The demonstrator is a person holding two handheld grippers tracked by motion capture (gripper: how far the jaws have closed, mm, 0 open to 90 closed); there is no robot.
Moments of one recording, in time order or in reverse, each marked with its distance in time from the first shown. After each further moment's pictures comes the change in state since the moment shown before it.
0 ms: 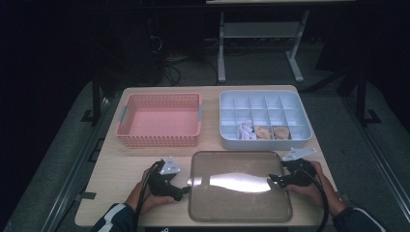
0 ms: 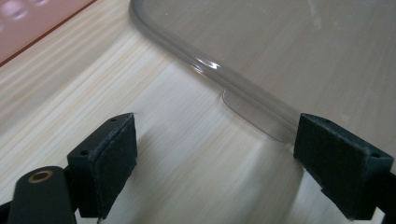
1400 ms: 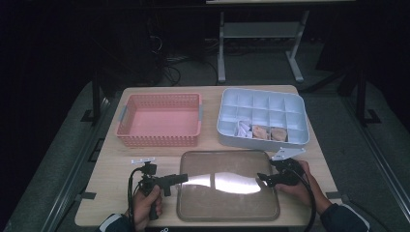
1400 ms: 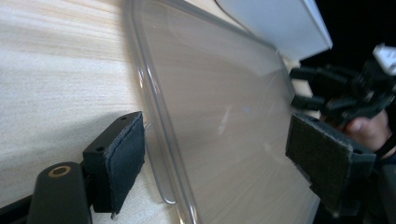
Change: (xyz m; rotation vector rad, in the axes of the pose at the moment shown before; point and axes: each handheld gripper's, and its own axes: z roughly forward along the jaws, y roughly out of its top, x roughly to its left) left arm 0.011 -0.024 -0.012 -0.255 -0.280 -0.879; right arm 0.018 0.014 0.019 -0.059 0.033 0.004
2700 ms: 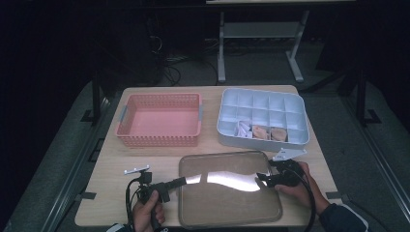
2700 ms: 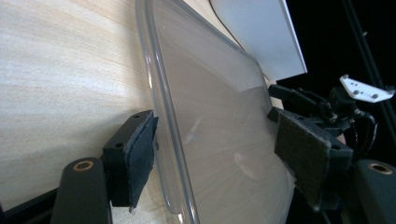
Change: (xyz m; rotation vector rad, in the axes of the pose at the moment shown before) left arm 0.003 -0.022 -0.007 -0.062 -0.062 -0.140; right arm 0.000 -0.004 0.002 -0.032 0.017 0.029
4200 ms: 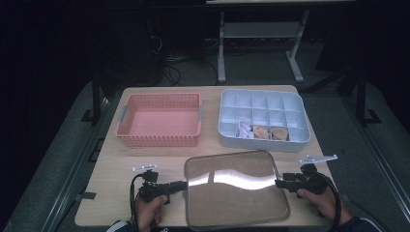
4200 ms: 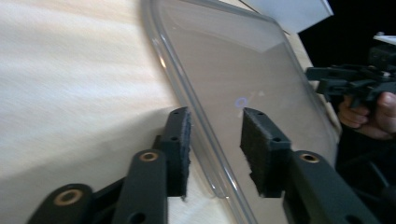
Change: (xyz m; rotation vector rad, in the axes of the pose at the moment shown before) left arm -0.004 0.000 0.007 0.112 0.053 0.211; right arm -0.024 -0.040 -0.045 0.012 0.151 0.299
